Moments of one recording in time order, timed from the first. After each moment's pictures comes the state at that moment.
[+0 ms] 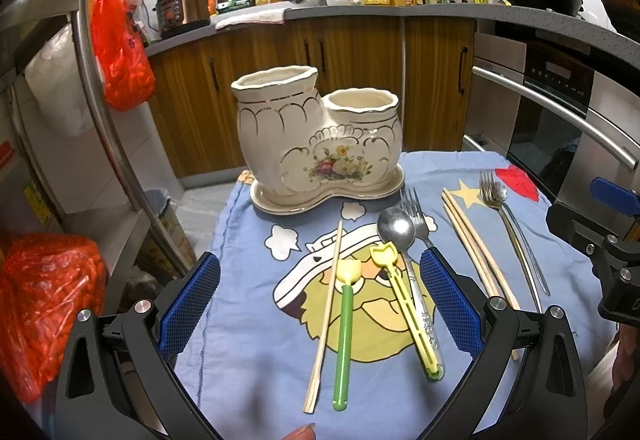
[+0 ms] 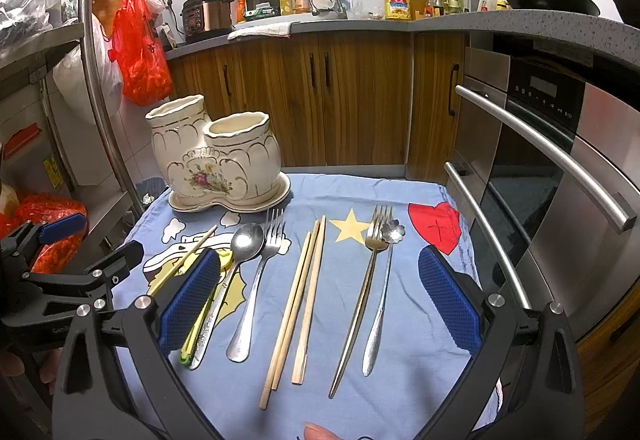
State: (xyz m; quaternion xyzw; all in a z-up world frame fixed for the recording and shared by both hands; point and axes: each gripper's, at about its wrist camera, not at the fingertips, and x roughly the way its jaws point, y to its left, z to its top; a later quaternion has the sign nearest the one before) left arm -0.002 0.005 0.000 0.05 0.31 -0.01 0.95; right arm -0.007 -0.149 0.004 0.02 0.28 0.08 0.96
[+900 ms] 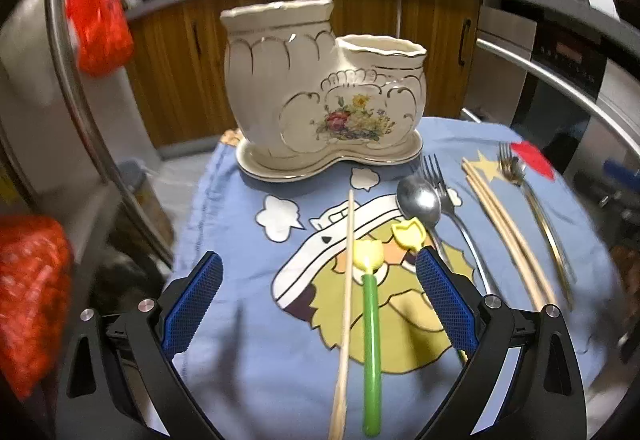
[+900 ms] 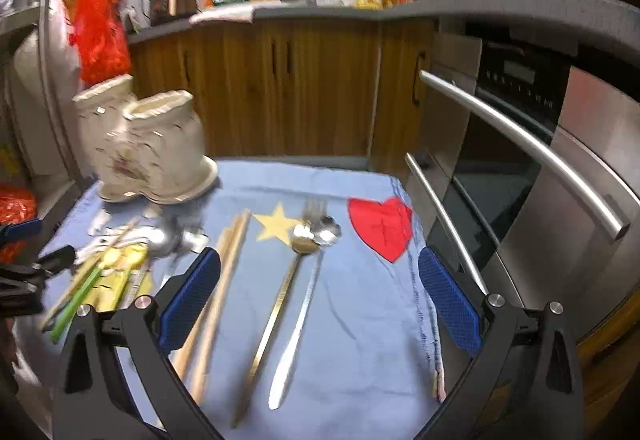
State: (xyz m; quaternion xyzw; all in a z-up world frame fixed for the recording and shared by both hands) left arm 0.043 0.029 -0.040 0.03 0.37 -0.05 0.93; right arm 0.043 -0.195 -0.031 -0.01 0.31 0.01 0.95
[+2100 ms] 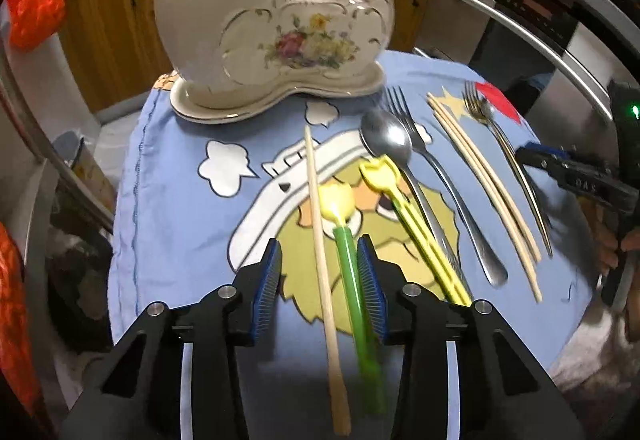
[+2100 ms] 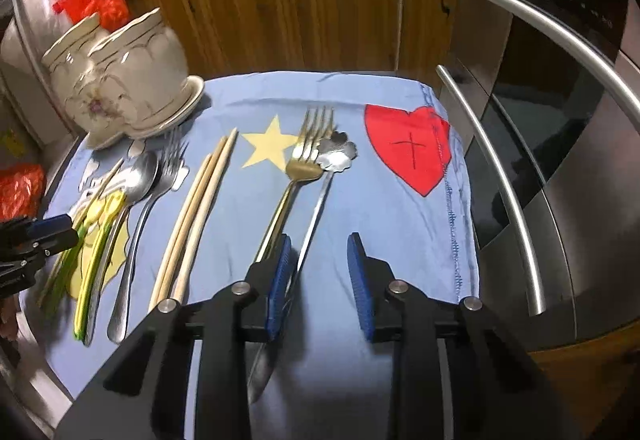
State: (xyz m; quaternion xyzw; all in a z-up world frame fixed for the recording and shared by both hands) left arm 0.056 0.038 -0.065 0.03 0.47 -0.16 0.87; right arm 0.078 -0.203 -0.073 0.01 0.45 0.08 0.89
